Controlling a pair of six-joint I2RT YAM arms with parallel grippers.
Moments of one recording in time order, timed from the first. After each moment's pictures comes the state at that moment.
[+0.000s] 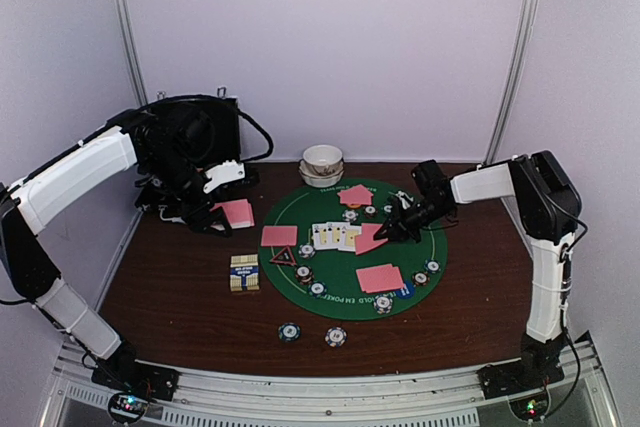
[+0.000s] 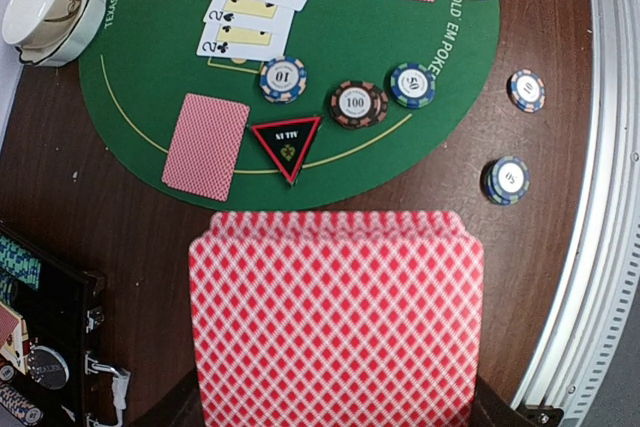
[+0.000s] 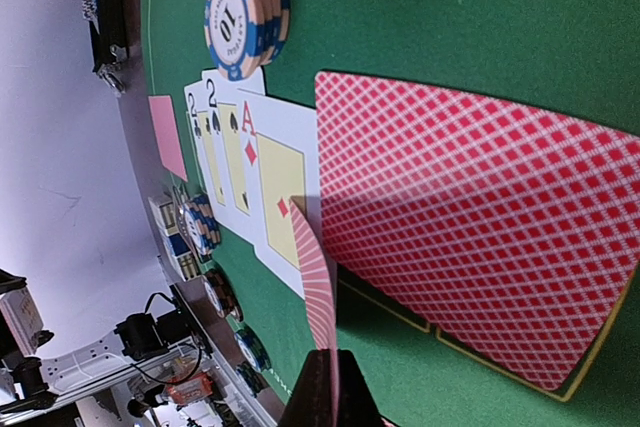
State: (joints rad) left arm -0.52 1.53 1.51 -1.18 0.30 0.73; right arm 0.35 2.09 1.34 -0.34 -0.80 0.66
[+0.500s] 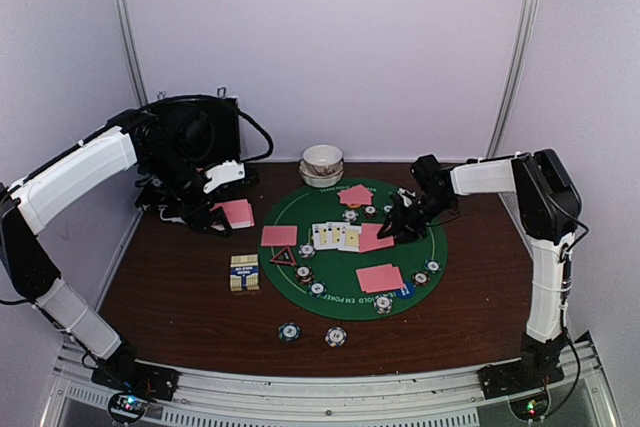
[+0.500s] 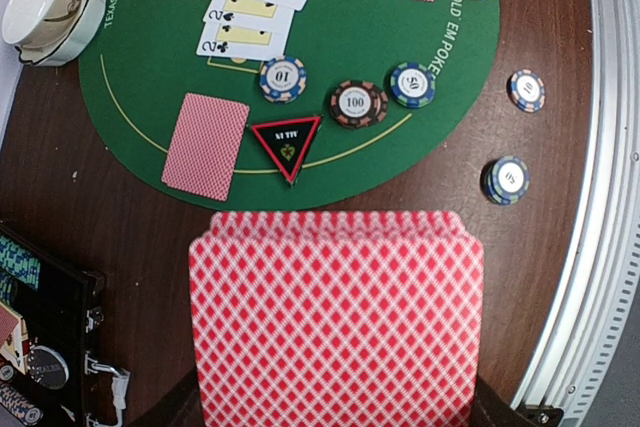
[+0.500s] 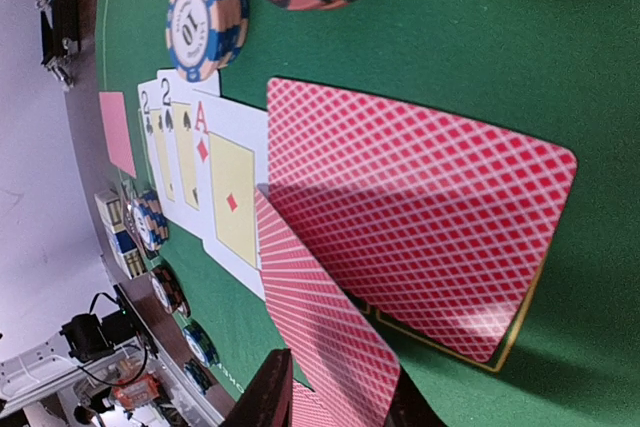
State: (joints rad) left arm -0.52 1.53 1.51 -1.18 0.30 0.73; right arm 0.35 2.09 1.44 -0.54 -0.66 0.51
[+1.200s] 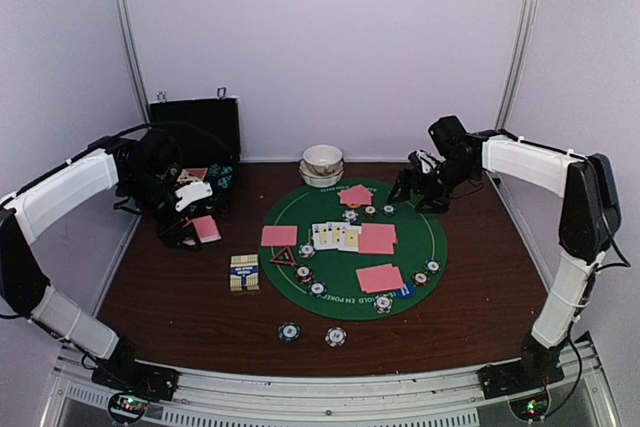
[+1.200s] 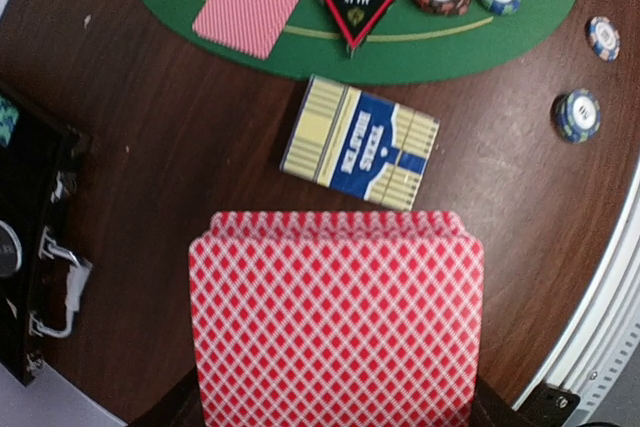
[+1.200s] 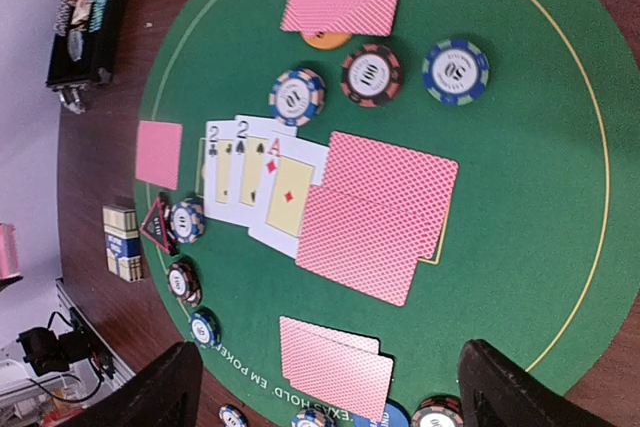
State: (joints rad) left arm -0.33 1.44 1.28 -1.12 0.25 0.75; right arm 0.36 1.83 1.49 -0.74 -0.41 0.41
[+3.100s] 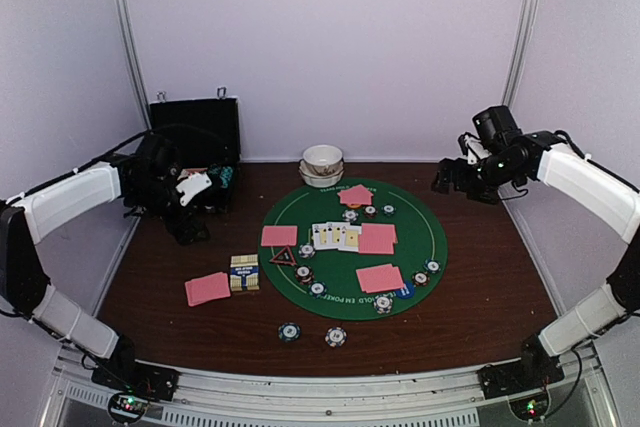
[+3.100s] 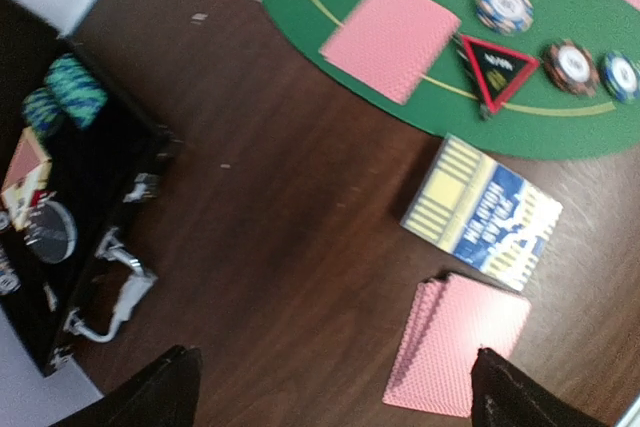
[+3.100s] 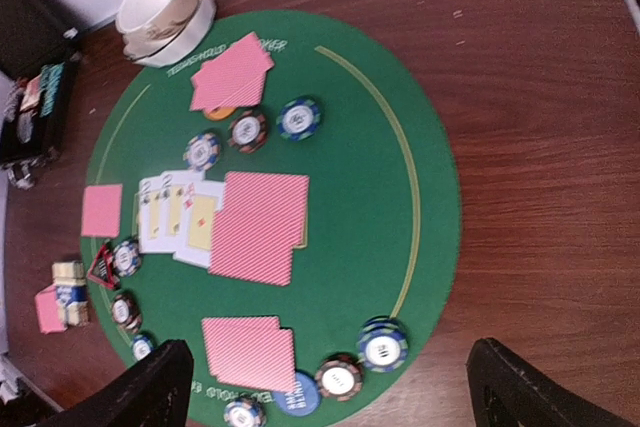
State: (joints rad) left arm -0.28 1.44 1.11 -0.79 0.20 0.66; right arm 0.33 1.42 1.30 -0.77 -0.09 0.43
